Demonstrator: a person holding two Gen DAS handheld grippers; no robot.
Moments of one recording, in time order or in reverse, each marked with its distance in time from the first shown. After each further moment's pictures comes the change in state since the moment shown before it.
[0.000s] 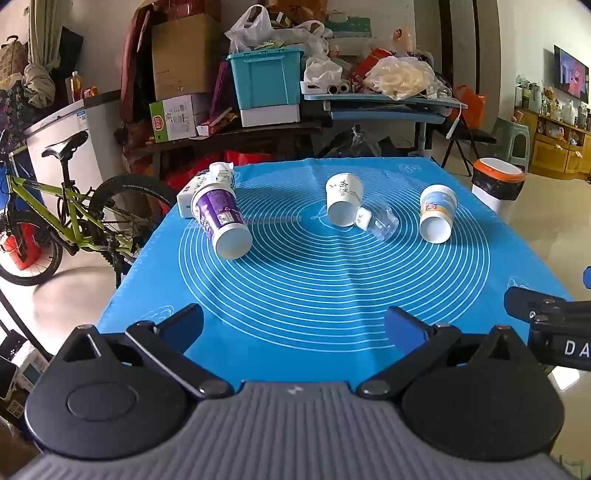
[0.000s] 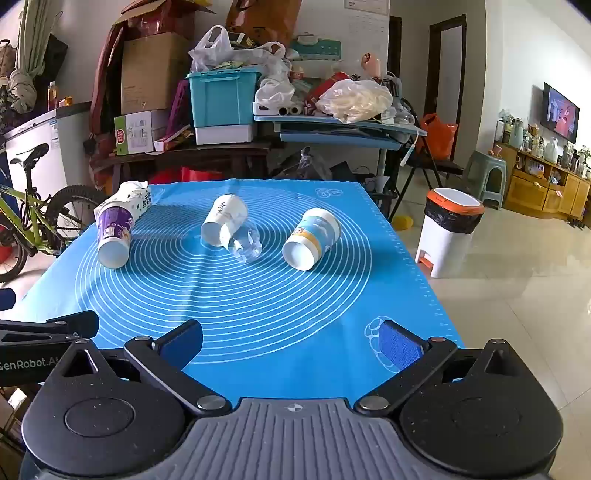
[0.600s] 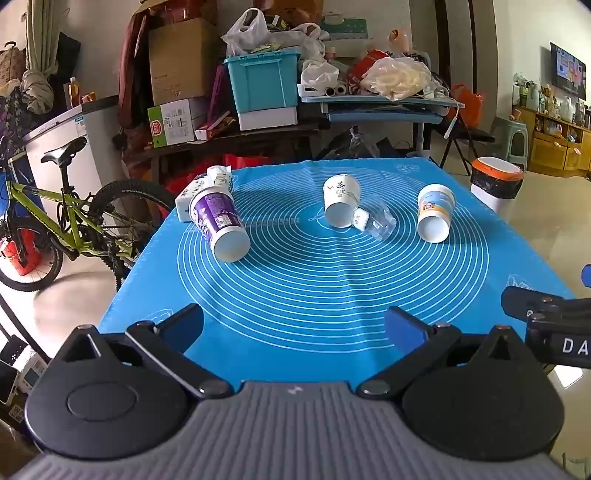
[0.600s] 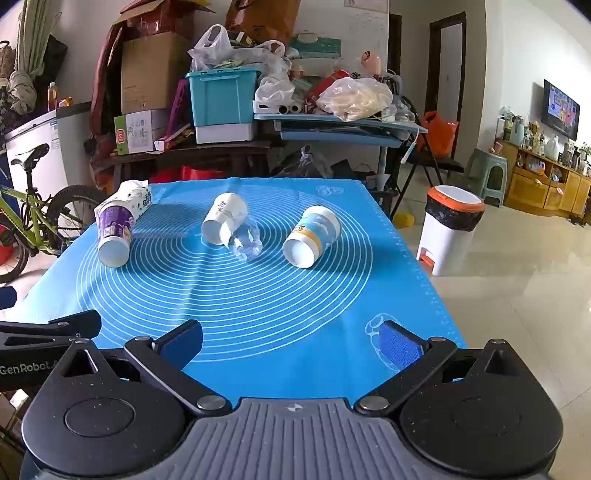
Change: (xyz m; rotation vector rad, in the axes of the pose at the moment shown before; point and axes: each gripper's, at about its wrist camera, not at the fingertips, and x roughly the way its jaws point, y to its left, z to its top) left arm -0.003 -0.002 0.000 0.009 -0.006 -0.001; right arm 0.001 -0.001 -0.001 0.003 0.001 0.000
